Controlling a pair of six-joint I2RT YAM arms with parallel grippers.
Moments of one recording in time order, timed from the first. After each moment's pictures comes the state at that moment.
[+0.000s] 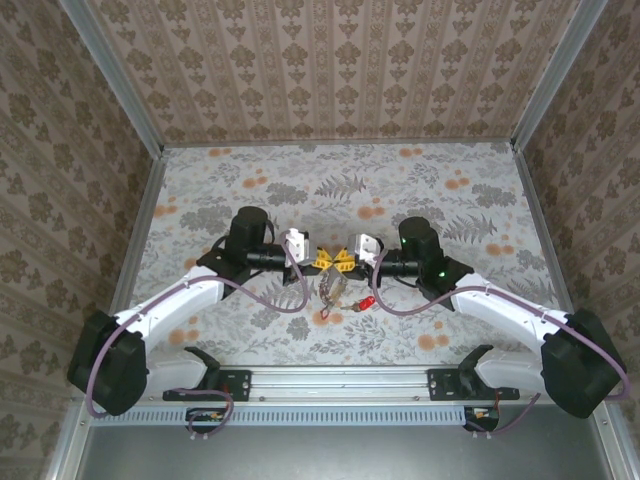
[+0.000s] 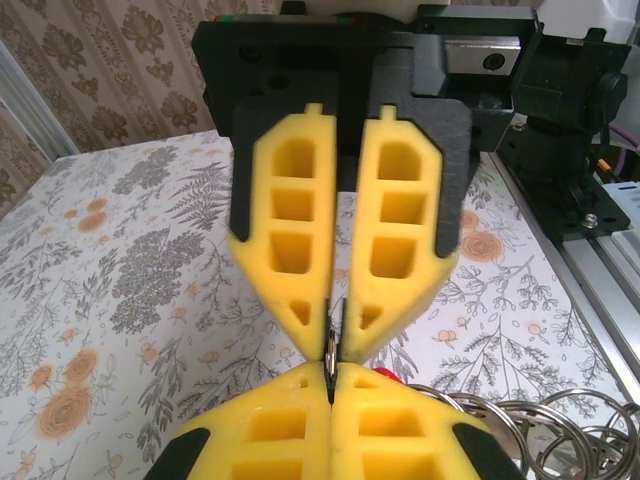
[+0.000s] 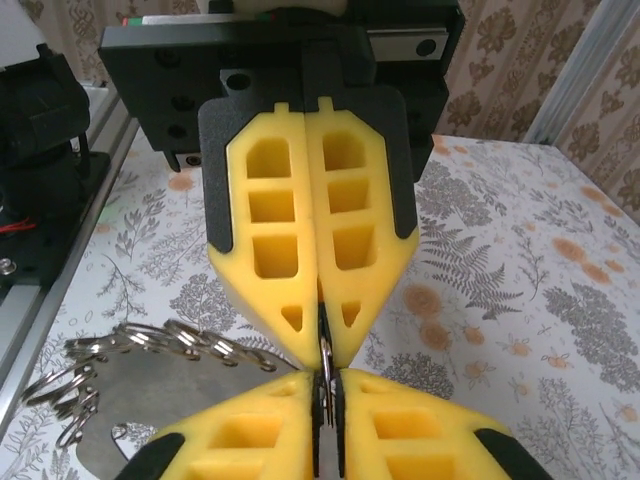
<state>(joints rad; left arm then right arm) -0.62 1.22 0.72 0.02 0.93 0.59 0.60 1.19 0.65 0.21 -0.68 -0.44</state>
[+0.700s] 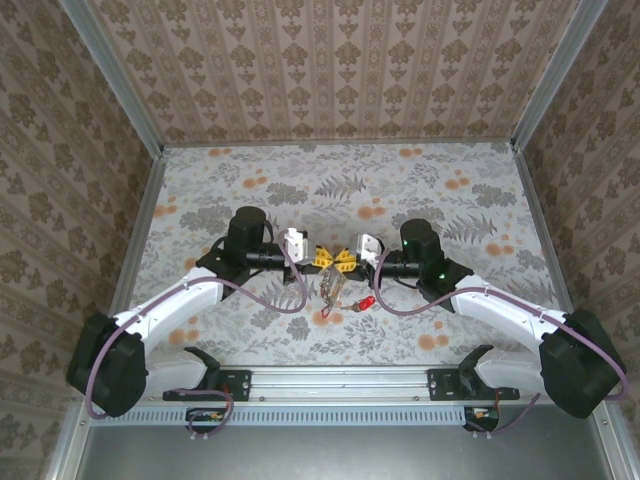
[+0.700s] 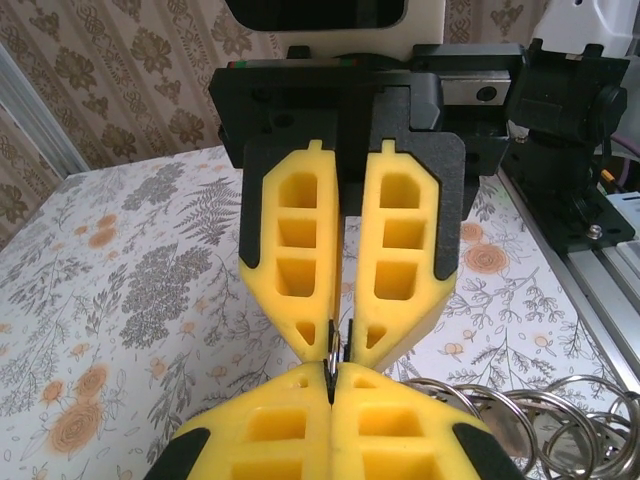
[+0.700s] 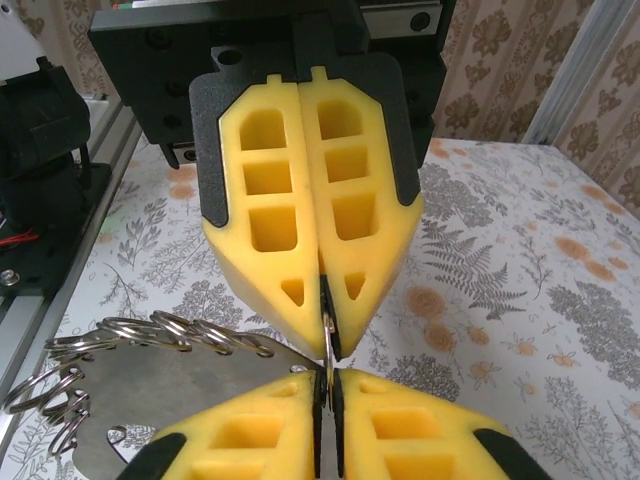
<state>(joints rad) -0.61 1.21 0.71 0.07 0.94 0.57 0.59 1.20 0.62 0.26 -0.68 -0.40</state>
